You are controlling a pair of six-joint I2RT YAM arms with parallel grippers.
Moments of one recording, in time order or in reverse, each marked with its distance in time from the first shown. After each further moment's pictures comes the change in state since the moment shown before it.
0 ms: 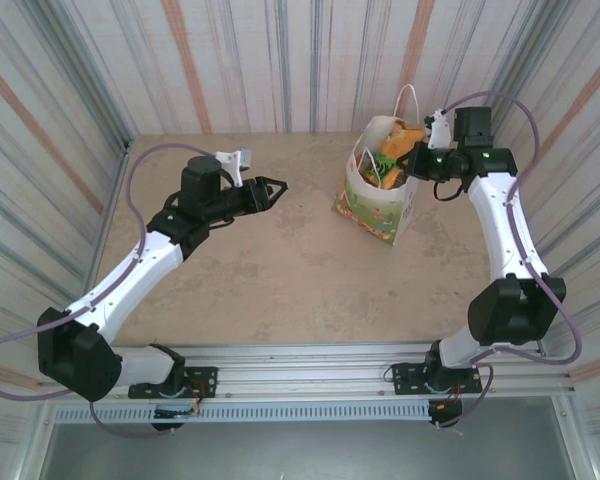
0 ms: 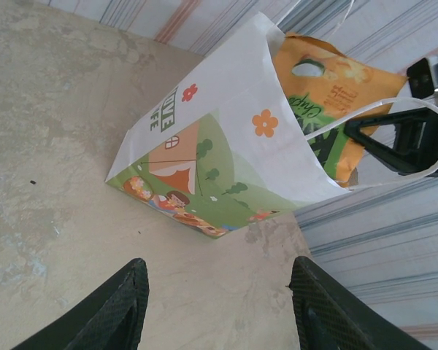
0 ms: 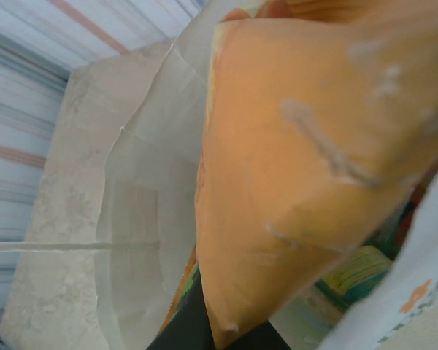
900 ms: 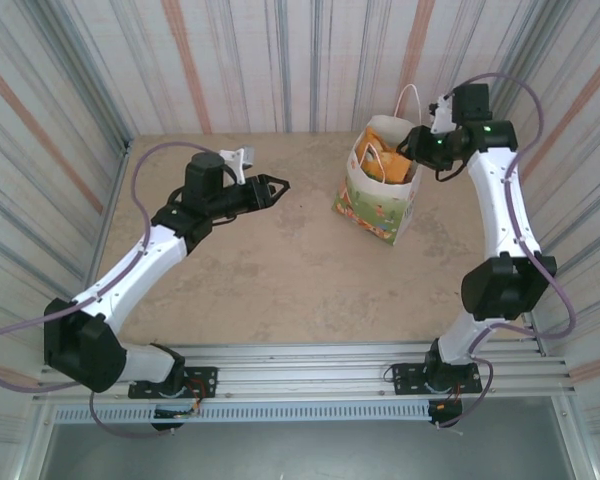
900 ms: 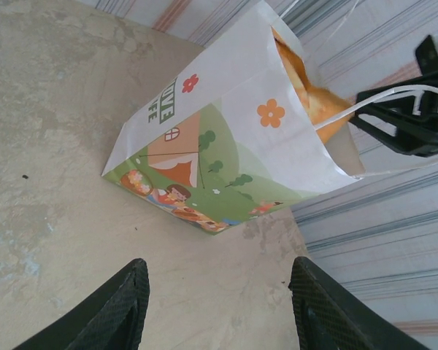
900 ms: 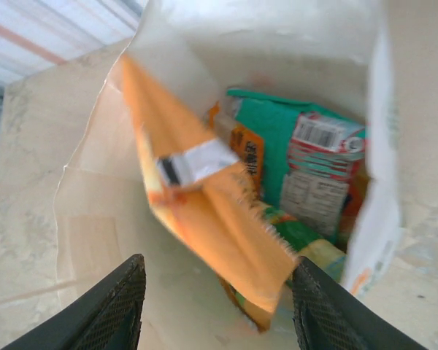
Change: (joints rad) left arm 0.010 0.060 0.038 0.000 0.045 -0.010; right arm -0.004 0.131 0.298 -0.235 0.179 0.023
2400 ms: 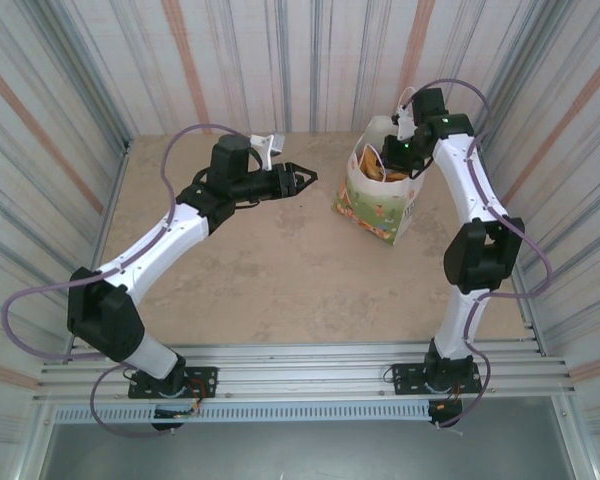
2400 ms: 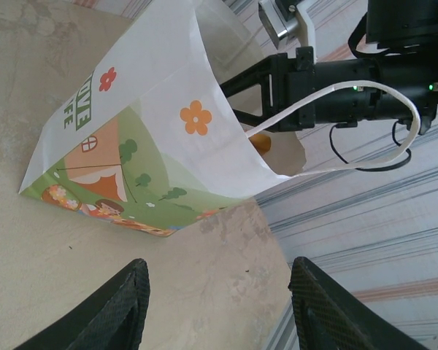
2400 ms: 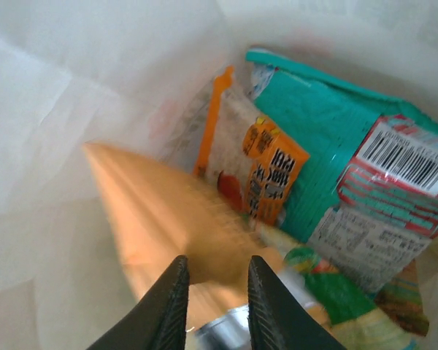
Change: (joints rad) left arm -0.074 0.179 0.190 0.009 0.087 0.000; right arm 0.106 0.273 0.093 0.000 0.026 -0.094
